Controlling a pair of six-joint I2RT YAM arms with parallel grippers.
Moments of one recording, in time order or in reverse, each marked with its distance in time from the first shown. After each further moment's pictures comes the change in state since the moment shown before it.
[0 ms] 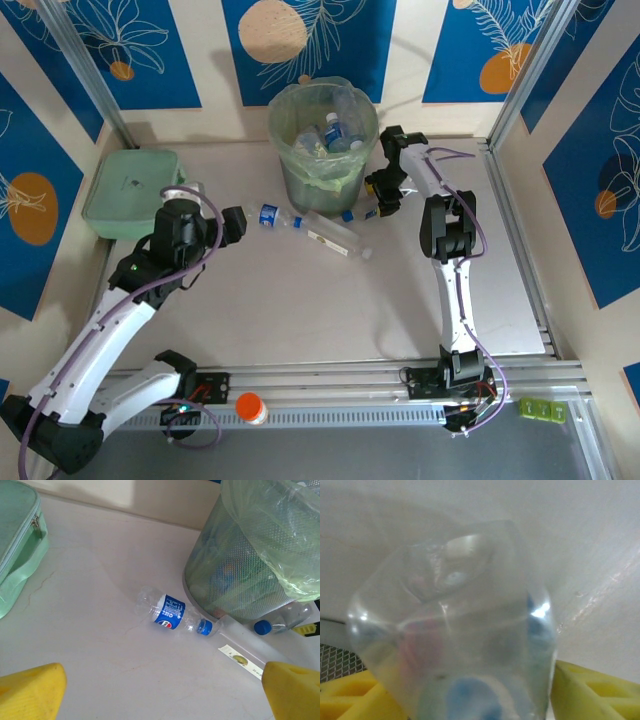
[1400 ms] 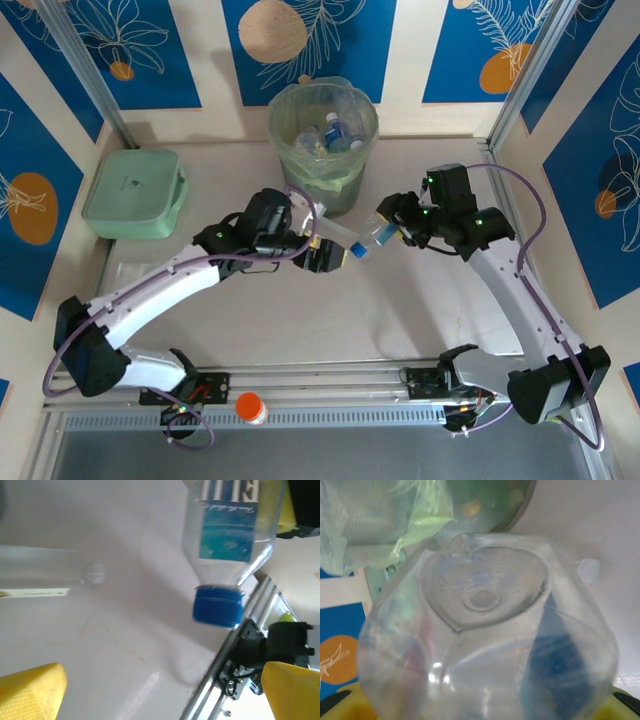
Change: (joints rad) left arm -0.365 0.432 0.182 0.154 0.633 0.077; right arm 0.142 -1.313 -1.043 0.401 -0.102 -0.396
